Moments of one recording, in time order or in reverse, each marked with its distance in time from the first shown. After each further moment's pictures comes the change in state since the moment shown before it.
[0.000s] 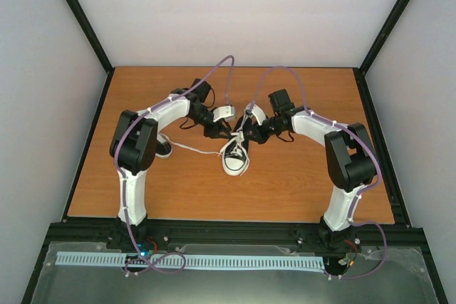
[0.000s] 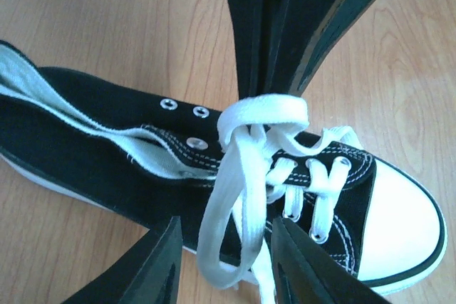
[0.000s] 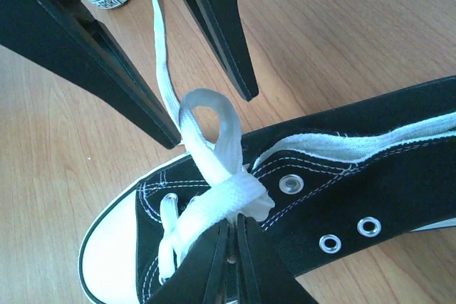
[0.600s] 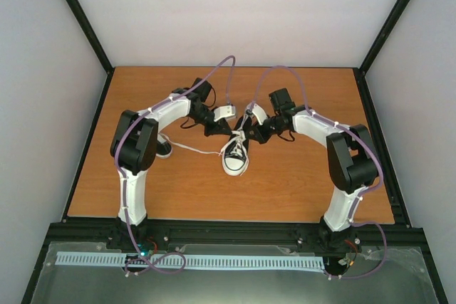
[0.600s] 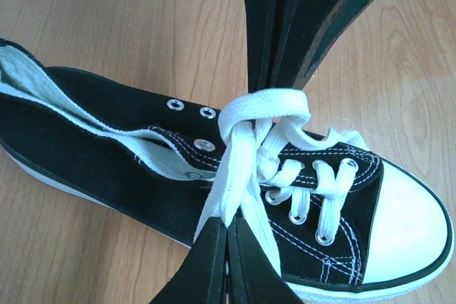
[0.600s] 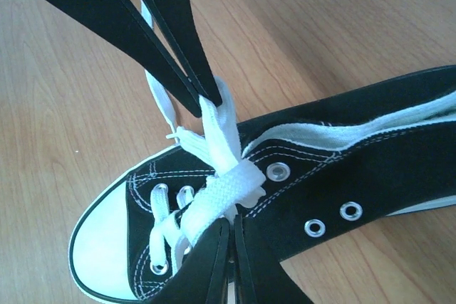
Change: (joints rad) left arm 0.005 0.005 0.015 -0.012 -0.020 -0.003; right arm 0.000 -0.015 0.010 -0.042 0.039 -0.026
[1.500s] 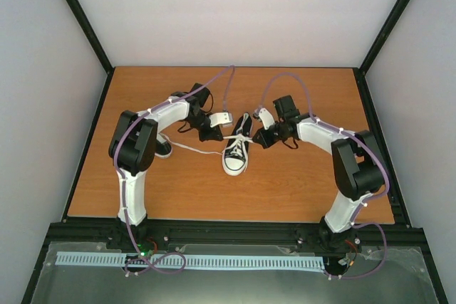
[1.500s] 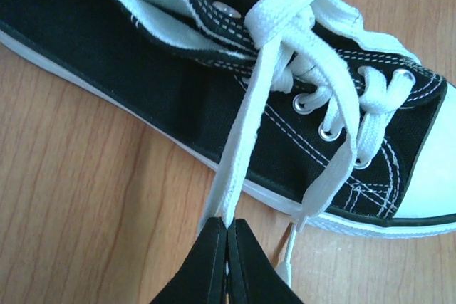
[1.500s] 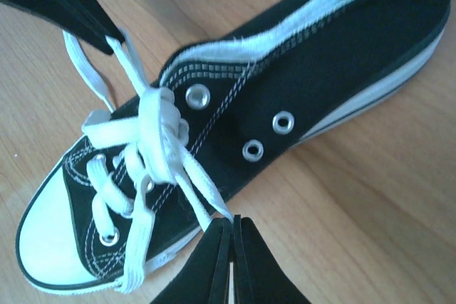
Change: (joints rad) left arm 0.007 -0.017 -0.065 -0.031 -0.187 -0.030; right arm -0.012 -0.069 -0.109 0.064 0.177 0.159
